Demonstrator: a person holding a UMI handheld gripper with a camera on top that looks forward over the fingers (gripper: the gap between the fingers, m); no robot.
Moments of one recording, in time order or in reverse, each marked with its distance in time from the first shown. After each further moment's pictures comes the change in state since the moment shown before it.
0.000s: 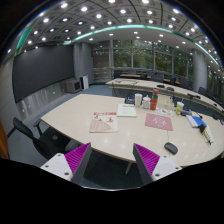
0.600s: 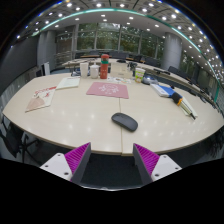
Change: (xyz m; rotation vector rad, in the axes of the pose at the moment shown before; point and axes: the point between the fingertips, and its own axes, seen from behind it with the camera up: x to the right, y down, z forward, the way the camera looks) arm 0.288 0.169 0.106 -0.184 0.372 0.109
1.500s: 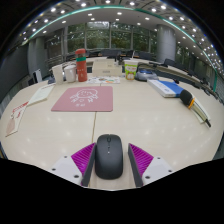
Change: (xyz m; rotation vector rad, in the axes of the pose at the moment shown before) arm 0.088 -0.078 0.208 -0.010 0.003 0.106
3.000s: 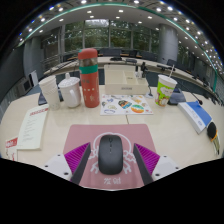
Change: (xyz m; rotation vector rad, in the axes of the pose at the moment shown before) arm -0.122 -0.181 0.177 -0.019 0.030 0.014
